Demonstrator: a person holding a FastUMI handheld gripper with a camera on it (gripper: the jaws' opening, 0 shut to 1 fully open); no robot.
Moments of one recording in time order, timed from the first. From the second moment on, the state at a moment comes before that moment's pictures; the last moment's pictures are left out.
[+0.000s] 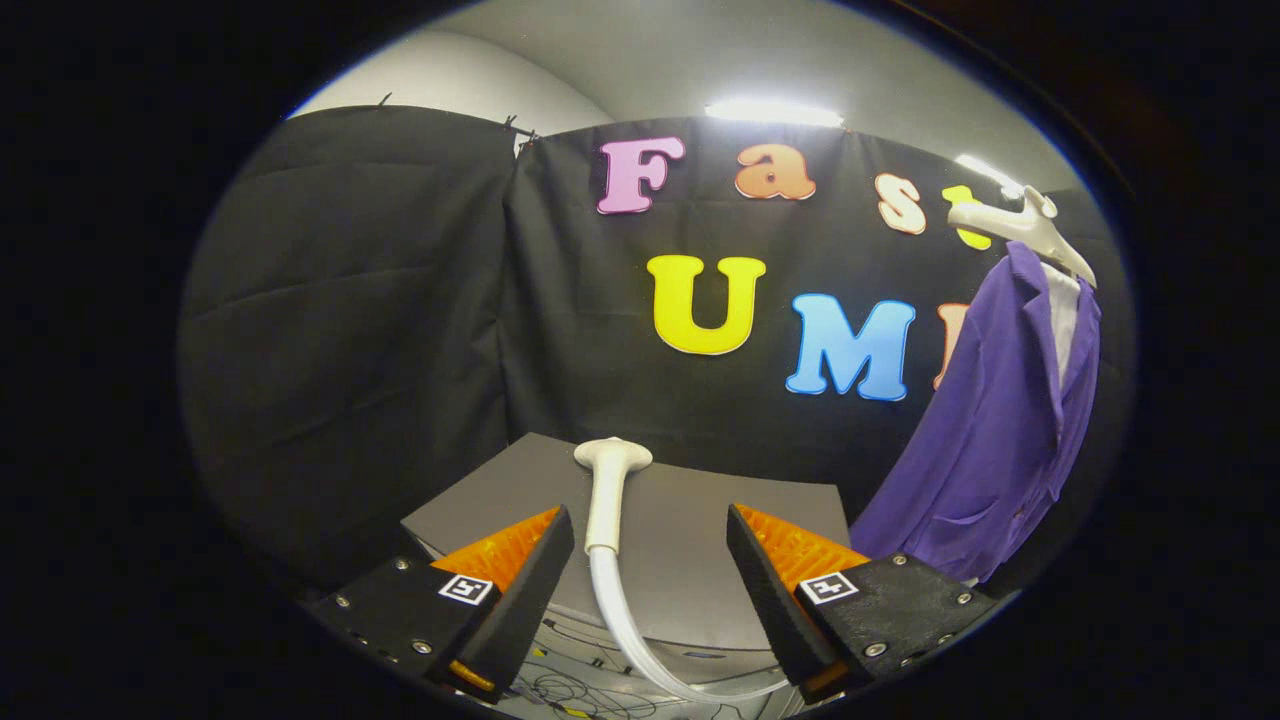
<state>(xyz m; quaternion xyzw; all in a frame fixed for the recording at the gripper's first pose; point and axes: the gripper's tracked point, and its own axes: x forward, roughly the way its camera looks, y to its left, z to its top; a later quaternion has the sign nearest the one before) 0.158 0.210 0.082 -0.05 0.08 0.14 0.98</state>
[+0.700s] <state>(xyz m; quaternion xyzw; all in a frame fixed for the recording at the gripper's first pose) 0.307 0.273 -0.007 -0.02 0.30 0.11 0.95</state>
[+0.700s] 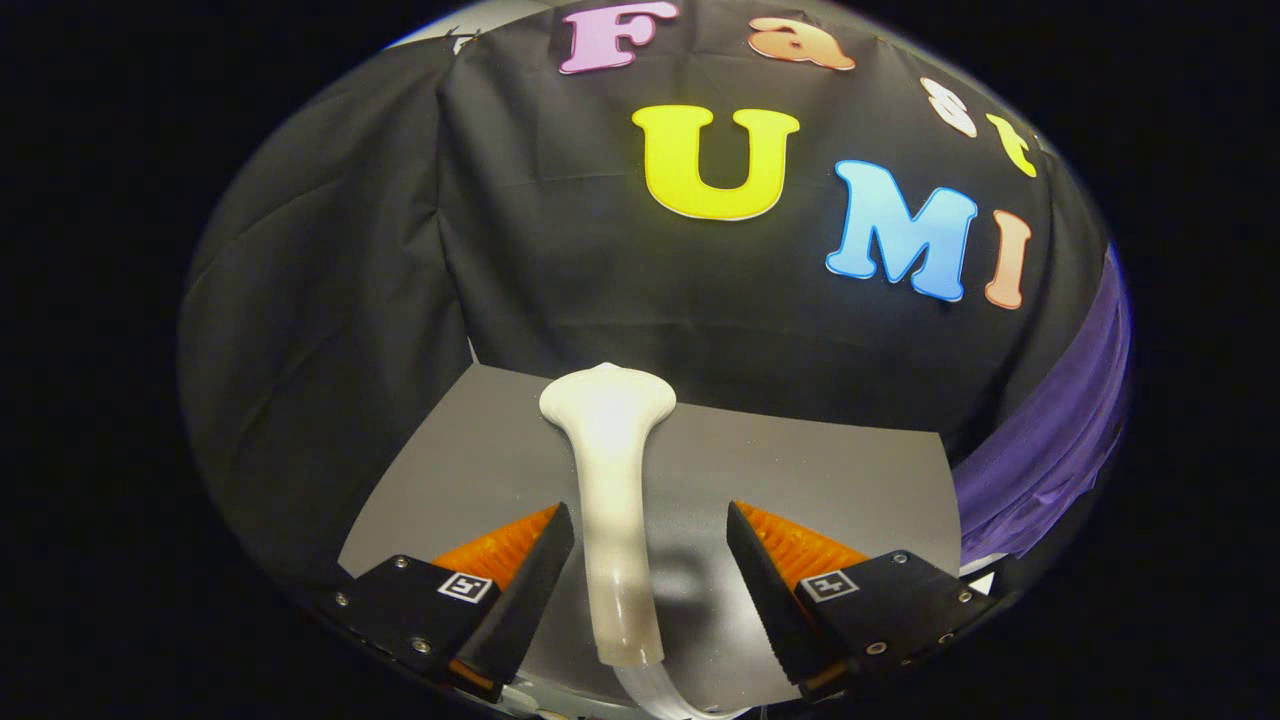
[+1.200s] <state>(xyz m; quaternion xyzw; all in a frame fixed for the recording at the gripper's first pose) 0.333 0.288 -0.052 0.00 0.38 0.10 0.92</state>
